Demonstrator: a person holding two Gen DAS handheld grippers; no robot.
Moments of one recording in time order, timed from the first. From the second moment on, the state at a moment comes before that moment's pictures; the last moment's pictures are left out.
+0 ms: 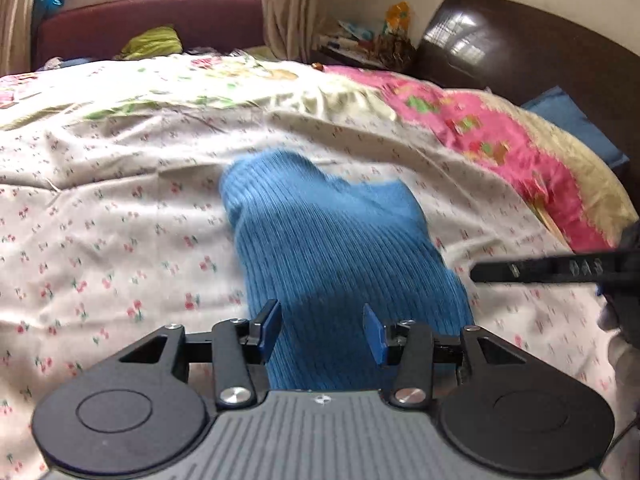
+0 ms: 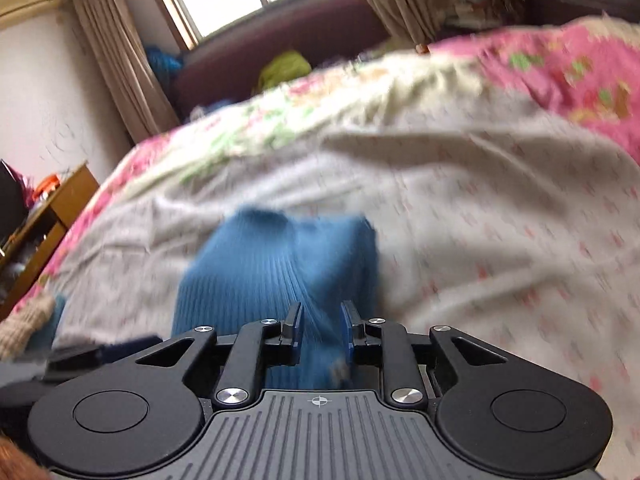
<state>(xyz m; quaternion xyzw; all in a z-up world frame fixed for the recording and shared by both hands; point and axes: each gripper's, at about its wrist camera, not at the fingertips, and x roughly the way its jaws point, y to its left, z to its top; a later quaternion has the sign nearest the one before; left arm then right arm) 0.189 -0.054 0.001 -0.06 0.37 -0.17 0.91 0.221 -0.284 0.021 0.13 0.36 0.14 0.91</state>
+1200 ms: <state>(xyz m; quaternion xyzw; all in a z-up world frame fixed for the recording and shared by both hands) 0.315 -0.048 -0.018 -0.05 0.40 -0.08 0.91 0.212 -0.262 0.005 0.09 0.35 0.10 0.93</state>
